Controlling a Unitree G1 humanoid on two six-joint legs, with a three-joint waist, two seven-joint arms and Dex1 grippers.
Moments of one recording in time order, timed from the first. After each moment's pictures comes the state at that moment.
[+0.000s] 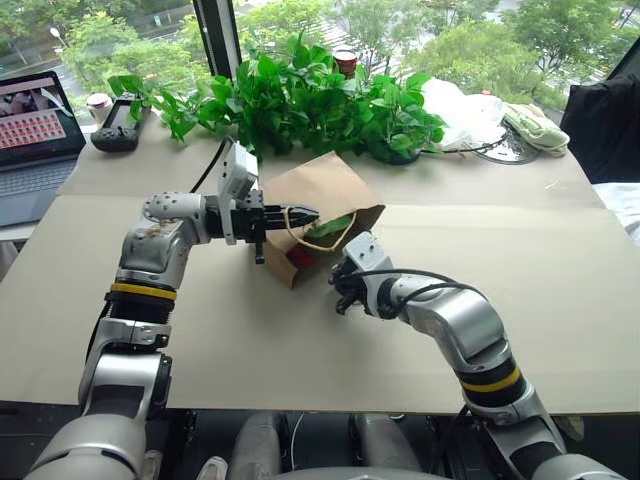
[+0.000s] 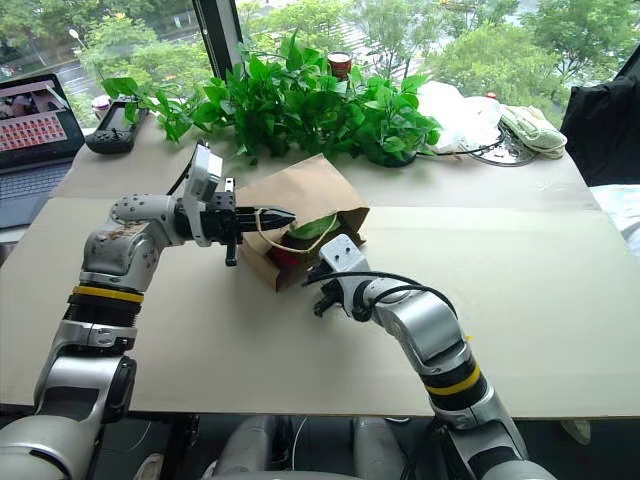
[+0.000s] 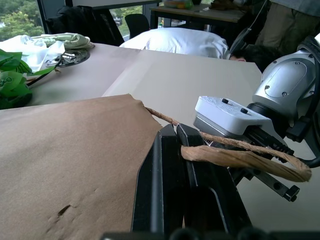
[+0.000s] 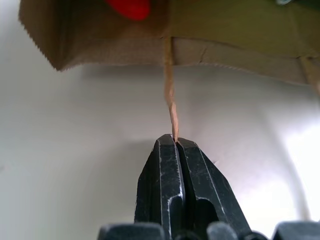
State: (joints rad) left arm -0.78 0.48 -0.05 0.29 -0.43 0.38 -1.30; right arm -0.53 -0.31 0.25 -0.40 0.22 1.28 0.37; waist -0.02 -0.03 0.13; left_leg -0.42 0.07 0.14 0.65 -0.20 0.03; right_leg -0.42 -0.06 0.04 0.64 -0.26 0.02
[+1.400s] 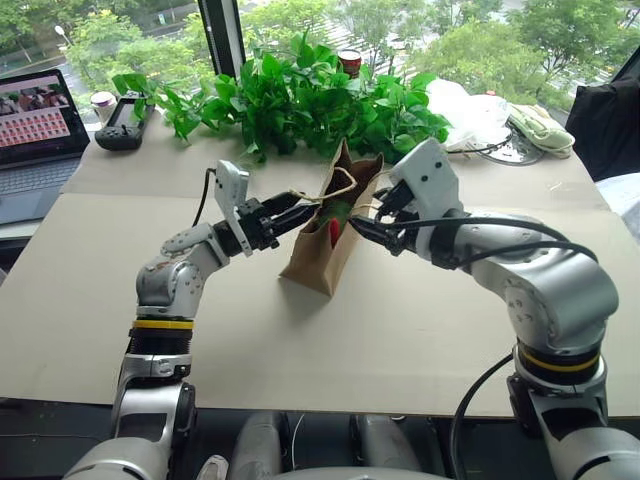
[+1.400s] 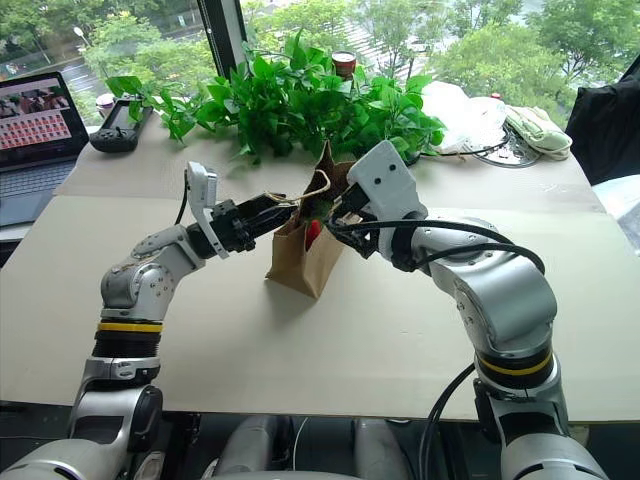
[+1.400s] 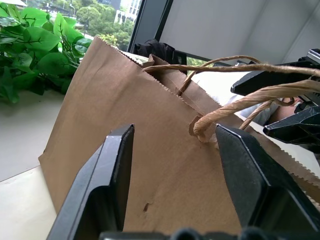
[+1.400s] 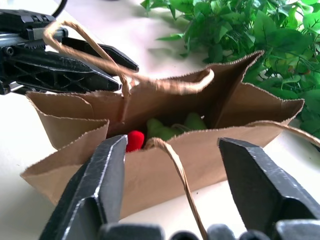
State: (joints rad) left arm -0.61 0.35 0.13 0.09 -0.62 0.62 -0.86; right arm -0.71 -0.49 0.03 -0.64 0.39 1.27 0.44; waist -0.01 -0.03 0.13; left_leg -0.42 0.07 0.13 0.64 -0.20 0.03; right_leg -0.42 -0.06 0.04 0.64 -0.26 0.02
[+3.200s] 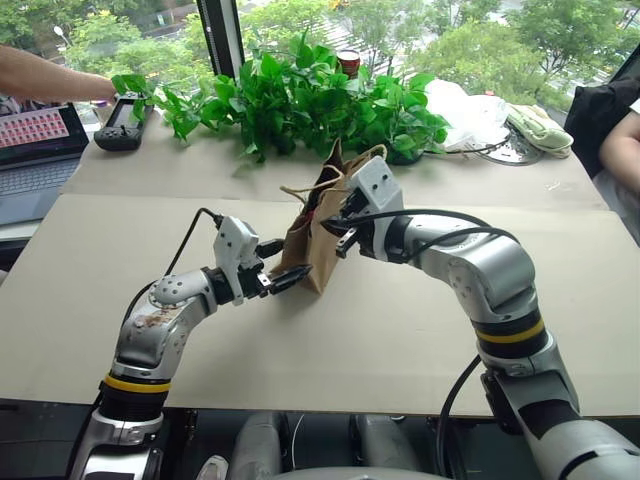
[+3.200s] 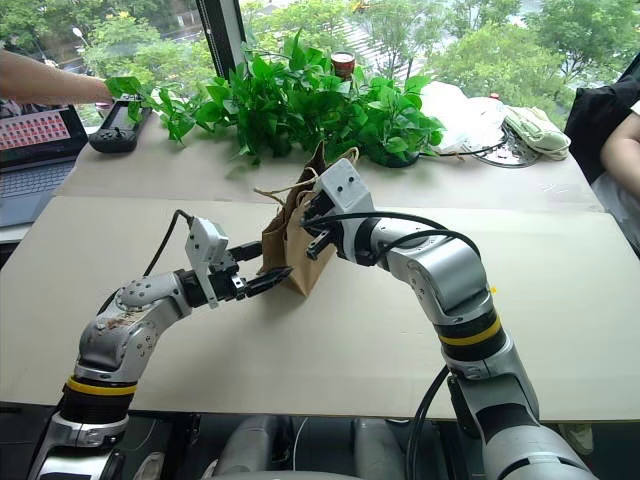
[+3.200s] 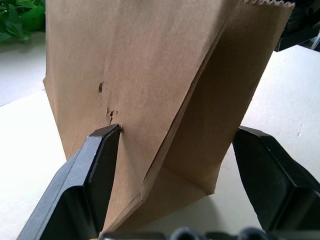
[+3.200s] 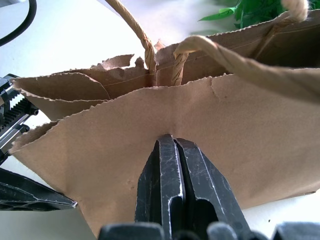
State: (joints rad) left arm -0.30 0.46 -0.02 -0.21 -0.45 0.52 -0.75; right arm -0.74 -0.37 0.22 -0.29 0.40 1.07 0.43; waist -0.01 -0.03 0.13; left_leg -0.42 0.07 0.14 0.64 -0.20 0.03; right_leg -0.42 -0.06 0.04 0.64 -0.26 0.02
